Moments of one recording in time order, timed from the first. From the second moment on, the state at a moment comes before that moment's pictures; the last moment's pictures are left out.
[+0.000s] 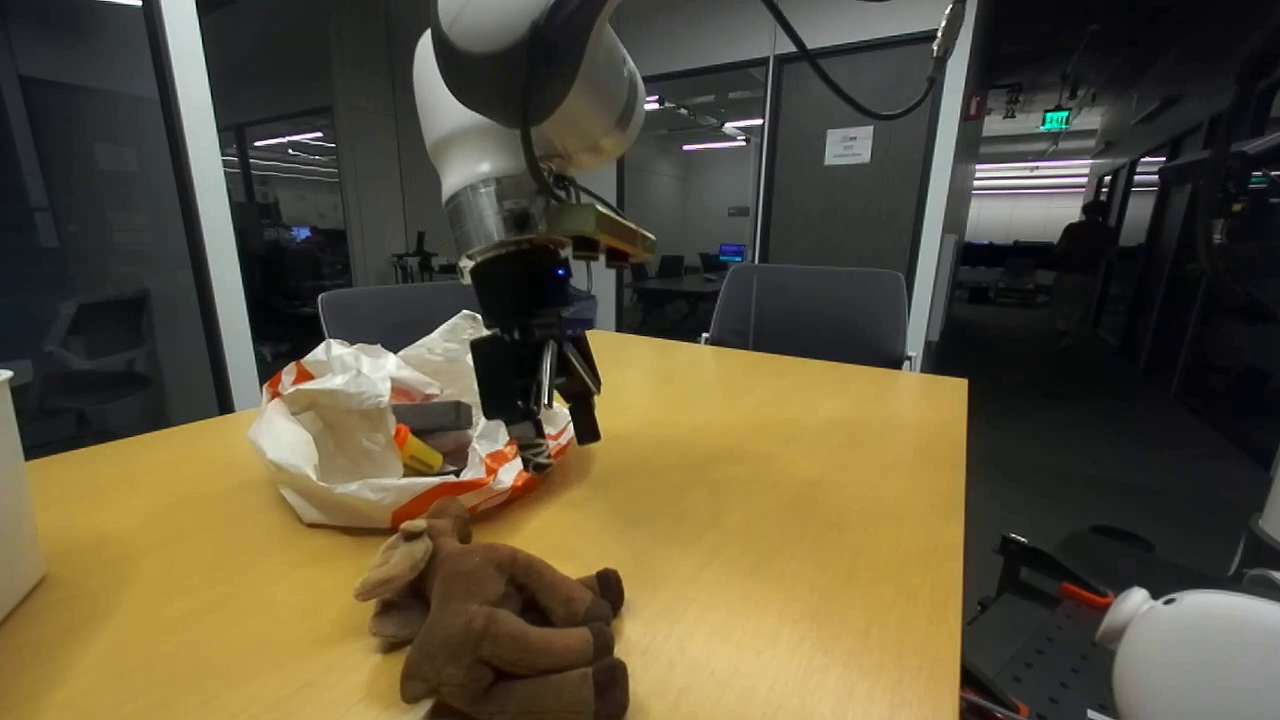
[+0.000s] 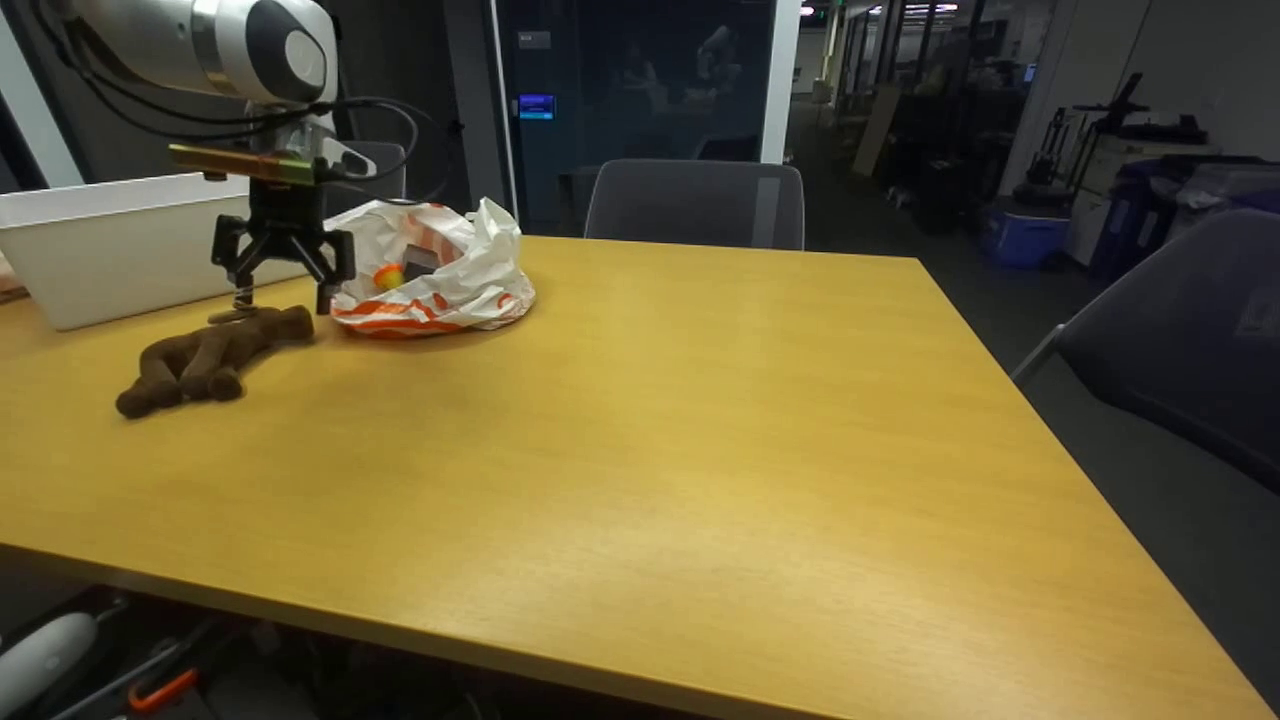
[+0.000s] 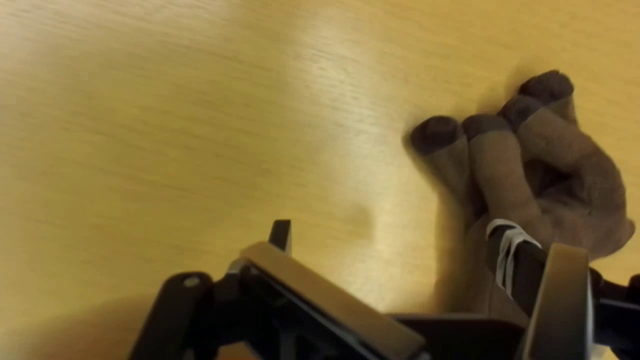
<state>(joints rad) 0.40 0.35 0.33 -1.89 0.05 1.91 0.01</state>
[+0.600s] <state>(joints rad) 0.39 0.36 0.45 -2.13 0.21 2.31 -0.29</state>
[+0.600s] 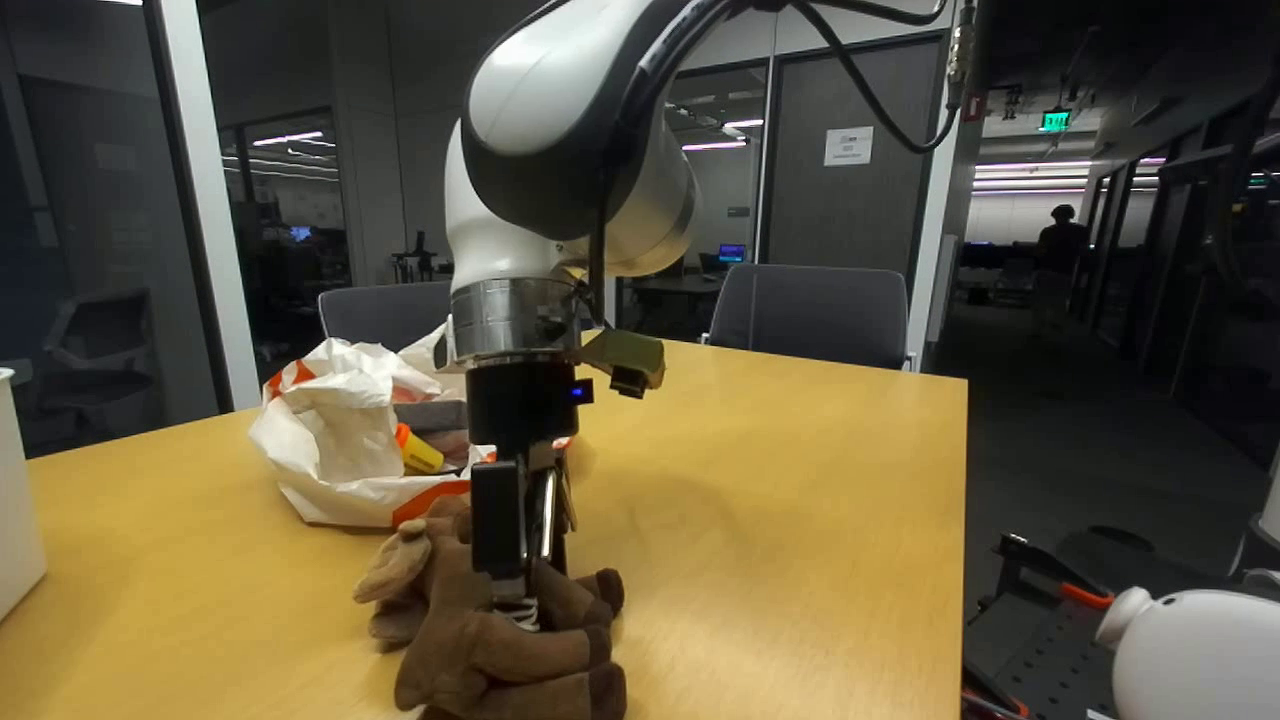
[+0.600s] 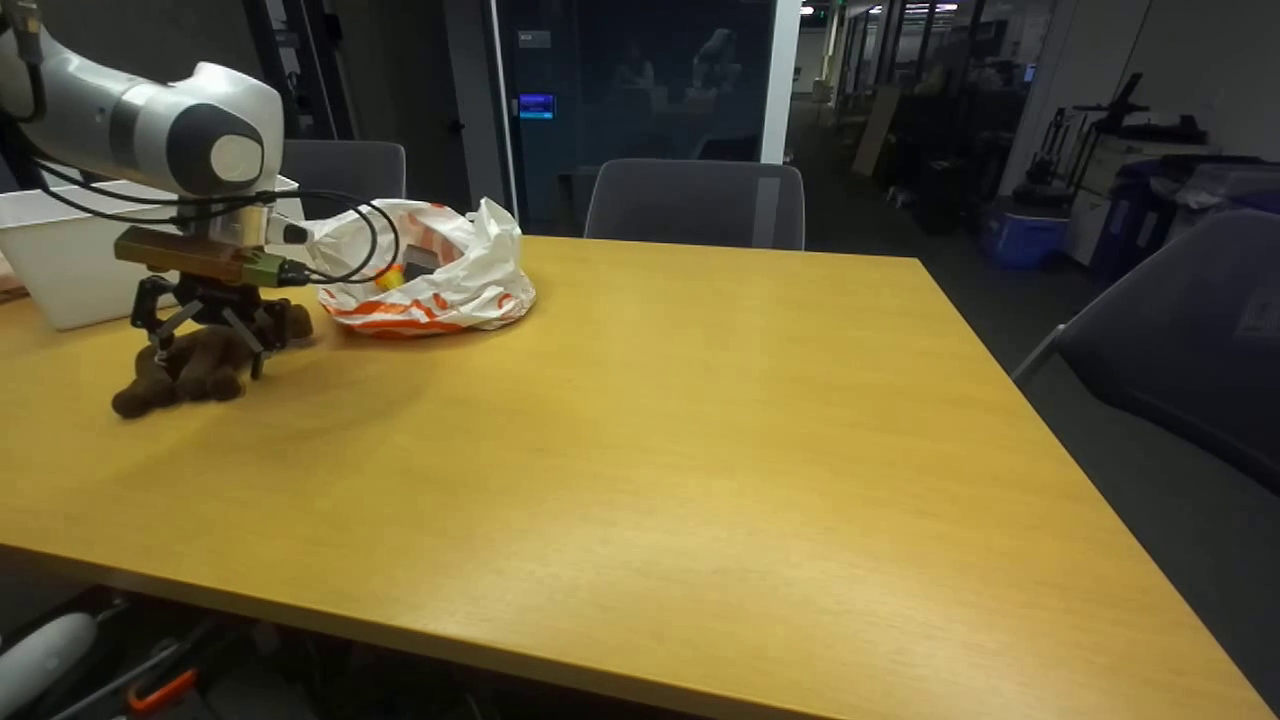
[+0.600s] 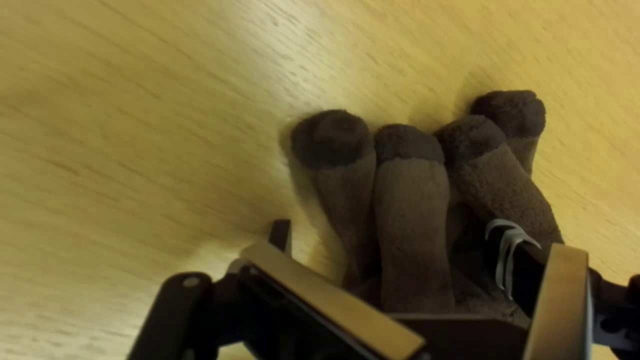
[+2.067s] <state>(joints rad) 0.47 0.19 0.43 -2.10 -0.11 2.31 0.06</state>
